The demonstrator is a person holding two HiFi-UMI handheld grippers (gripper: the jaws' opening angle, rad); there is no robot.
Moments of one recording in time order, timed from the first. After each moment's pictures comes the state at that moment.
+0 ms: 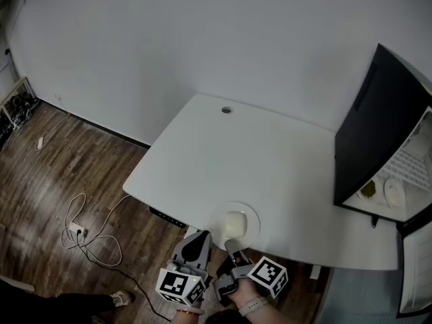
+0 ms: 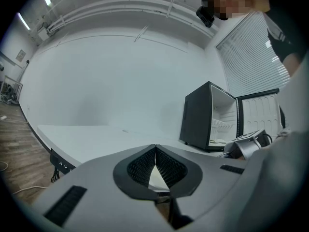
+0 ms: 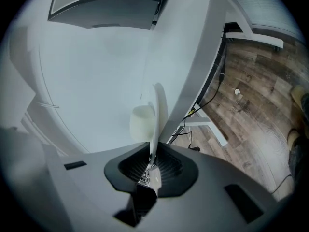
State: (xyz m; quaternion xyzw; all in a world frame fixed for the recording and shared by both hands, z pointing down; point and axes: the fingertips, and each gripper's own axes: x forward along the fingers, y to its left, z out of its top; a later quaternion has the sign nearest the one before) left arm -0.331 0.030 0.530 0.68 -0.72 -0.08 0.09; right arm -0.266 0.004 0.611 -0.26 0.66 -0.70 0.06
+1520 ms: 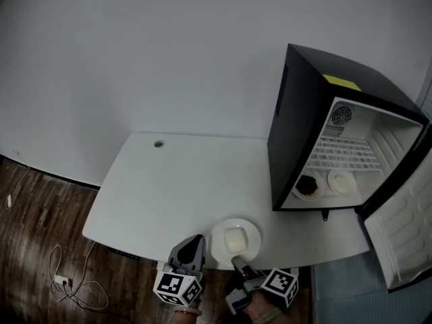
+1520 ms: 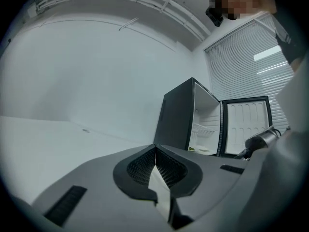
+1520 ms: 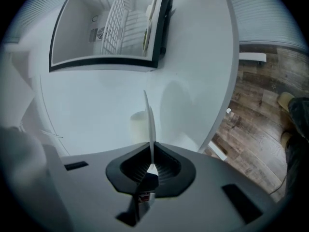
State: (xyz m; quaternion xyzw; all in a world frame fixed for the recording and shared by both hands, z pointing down) left arm -0.225 -0.082 0.487 0.77 -0.63 -0.09 0.09; right arm -0.111 -0.061 0.553 -0.33 0.61 -0.71 0.16
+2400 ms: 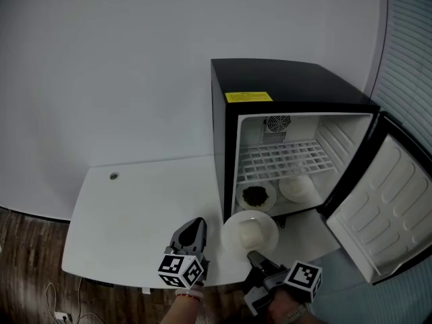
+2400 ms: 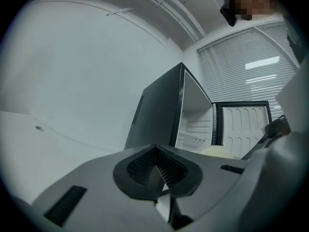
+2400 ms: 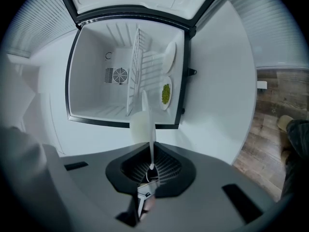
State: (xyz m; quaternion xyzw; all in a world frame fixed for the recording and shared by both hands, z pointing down) left arm -0.093 -0.214 0.426 0.83 -0.54 -0.10 0.09; right arm 0.055 -0.128 0.456 -0.39 0.60 -0.66 0.24
